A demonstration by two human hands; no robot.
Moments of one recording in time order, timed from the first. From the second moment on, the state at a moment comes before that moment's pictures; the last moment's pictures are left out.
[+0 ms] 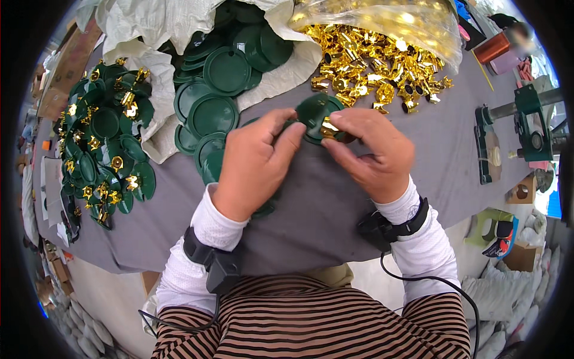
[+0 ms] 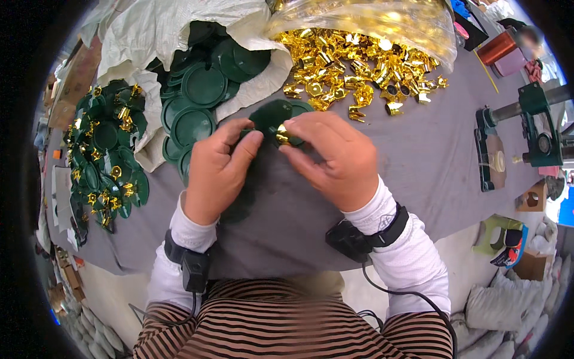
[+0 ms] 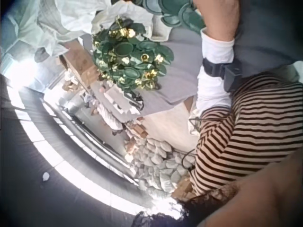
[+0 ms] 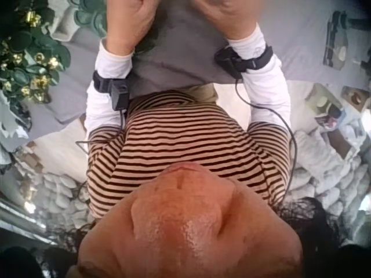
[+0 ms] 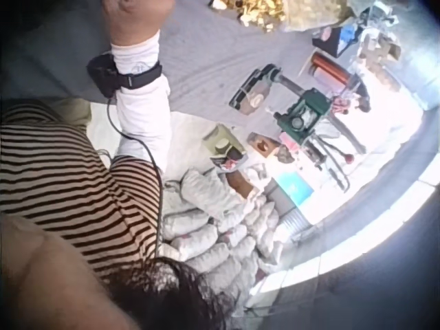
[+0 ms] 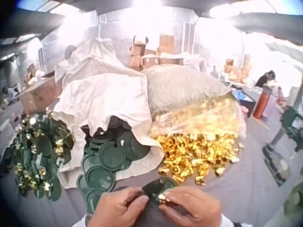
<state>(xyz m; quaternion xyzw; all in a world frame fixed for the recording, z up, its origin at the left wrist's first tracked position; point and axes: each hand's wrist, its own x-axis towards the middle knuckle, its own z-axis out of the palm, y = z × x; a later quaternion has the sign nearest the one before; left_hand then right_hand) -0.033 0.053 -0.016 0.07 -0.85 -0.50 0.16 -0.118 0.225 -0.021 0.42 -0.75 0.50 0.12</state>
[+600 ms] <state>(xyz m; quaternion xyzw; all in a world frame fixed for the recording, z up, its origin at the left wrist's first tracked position) -0.022 0.077 -0.015 0.06 -0.85 -0.48 0.20 -0.123 0.220 -0.017 0.52 -0.68 0.44 0.26</state>
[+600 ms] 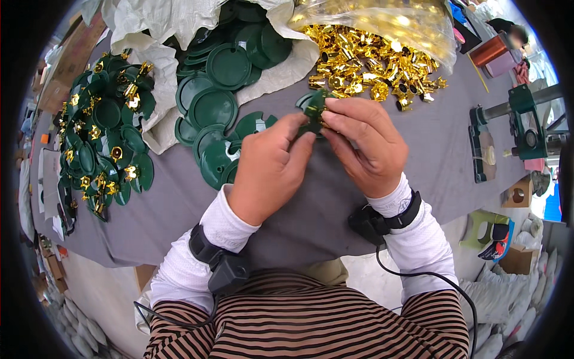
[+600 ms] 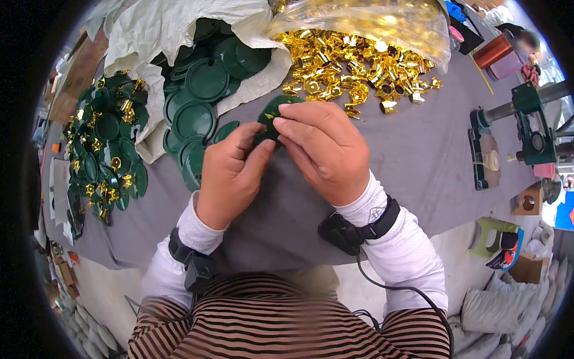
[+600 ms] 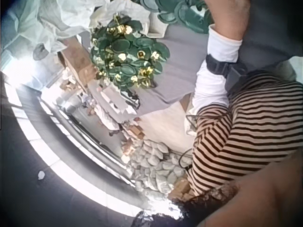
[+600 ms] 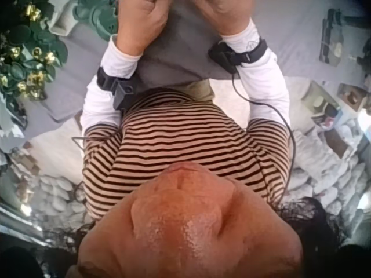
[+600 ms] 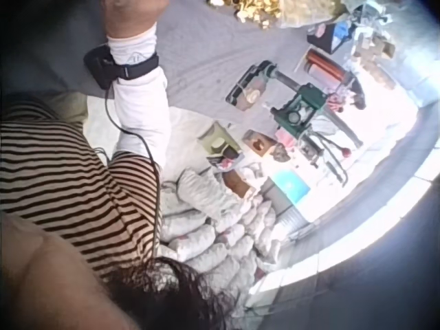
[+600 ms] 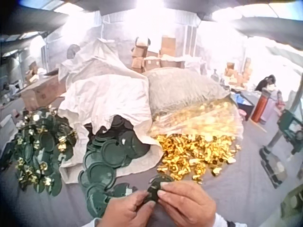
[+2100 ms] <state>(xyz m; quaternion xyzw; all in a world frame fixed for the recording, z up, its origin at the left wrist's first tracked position) -0.055 0.081 -0.029 -0.07 -0.98 -0.15 0.15 -0.142 0.247 -0.047 0.39 -0.86 0.31 0.10</state>
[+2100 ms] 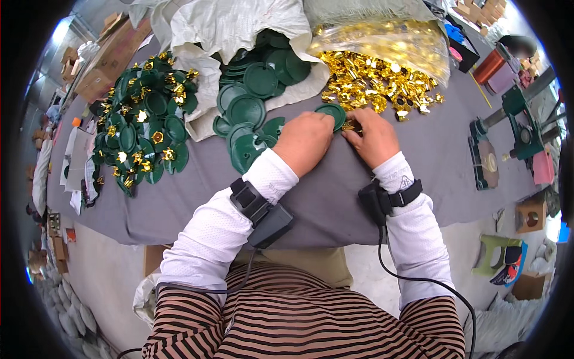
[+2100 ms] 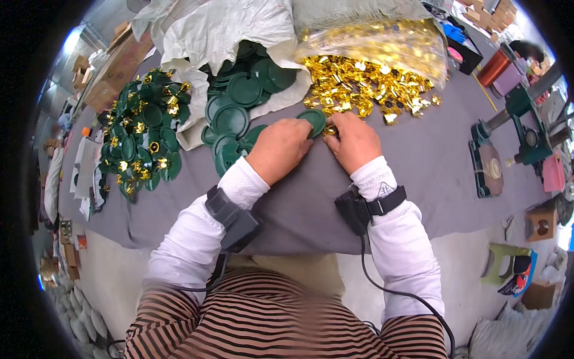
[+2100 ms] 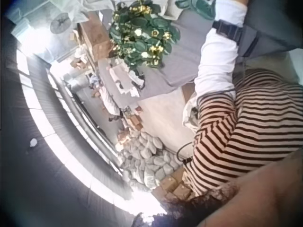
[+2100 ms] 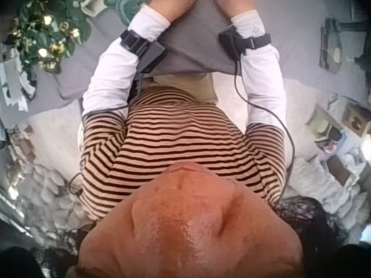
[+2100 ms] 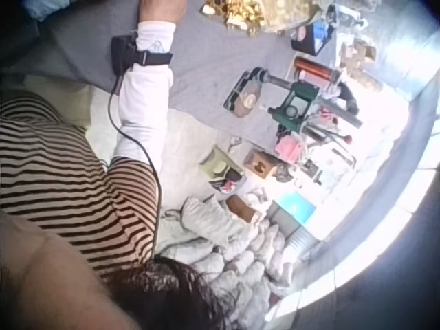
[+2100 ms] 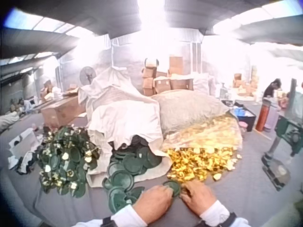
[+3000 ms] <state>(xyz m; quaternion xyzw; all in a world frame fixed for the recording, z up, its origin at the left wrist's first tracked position) -0.034 0.078 -0.027 -0.02 -0.88 -0.39 0.27 -0.121 0.228 -0.028 0.39 -0.79 0.44 0.15</state>
